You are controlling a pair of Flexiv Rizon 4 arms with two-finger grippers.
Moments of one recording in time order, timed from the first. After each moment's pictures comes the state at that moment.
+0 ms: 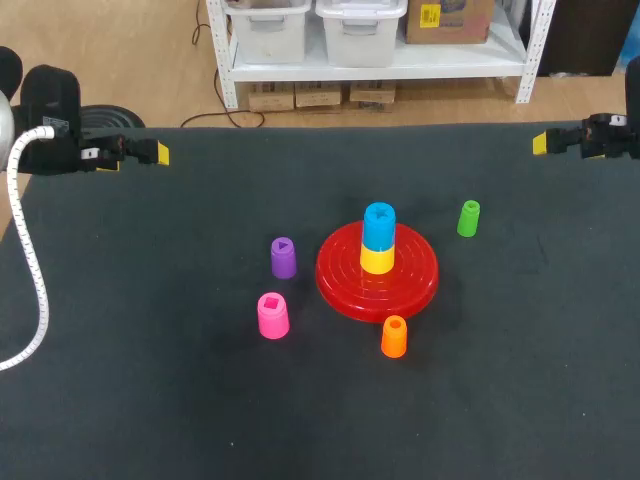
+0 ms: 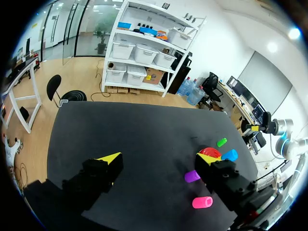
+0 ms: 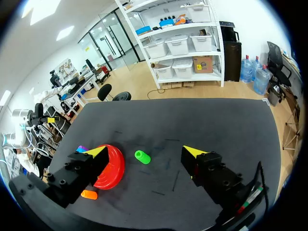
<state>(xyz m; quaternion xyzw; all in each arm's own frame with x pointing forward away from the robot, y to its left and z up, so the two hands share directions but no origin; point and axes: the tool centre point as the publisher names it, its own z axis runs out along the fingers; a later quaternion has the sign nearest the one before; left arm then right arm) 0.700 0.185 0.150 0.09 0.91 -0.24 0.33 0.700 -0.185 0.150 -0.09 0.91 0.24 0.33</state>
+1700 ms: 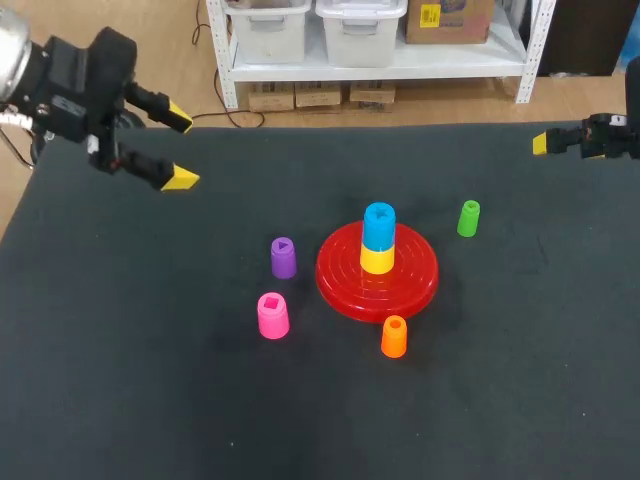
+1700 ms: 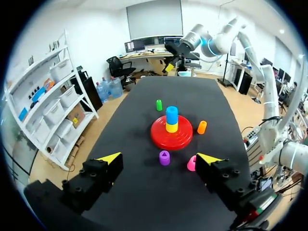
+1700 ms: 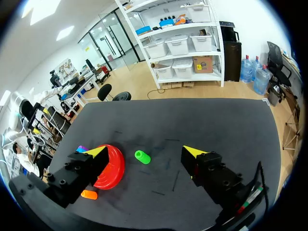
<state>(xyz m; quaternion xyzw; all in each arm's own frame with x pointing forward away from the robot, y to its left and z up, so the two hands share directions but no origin) 0.646 0.114 0.207 0.60 0.70 -0.23 0.31 0.700 -0.185 0.150 -0.09 0.91 0.24 0.33</state>
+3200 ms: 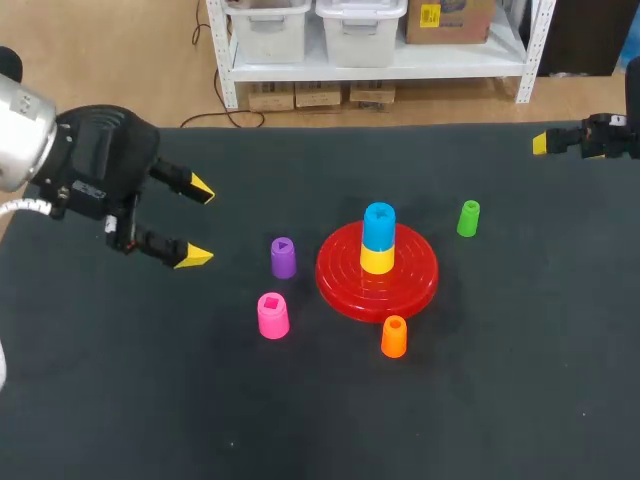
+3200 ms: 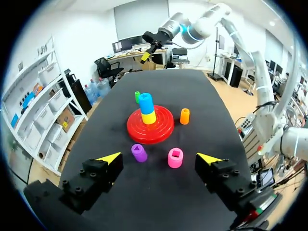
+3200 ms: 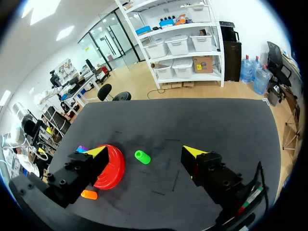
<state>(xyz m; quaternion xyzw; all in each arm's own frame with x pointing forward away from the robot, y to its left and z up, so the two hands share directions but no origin) 0.587 0.097 0.145 0.64 0.66 -0.24 0.30 0.700 -0.185 0.150 -0.09 0.91 0.24 0.33</state>
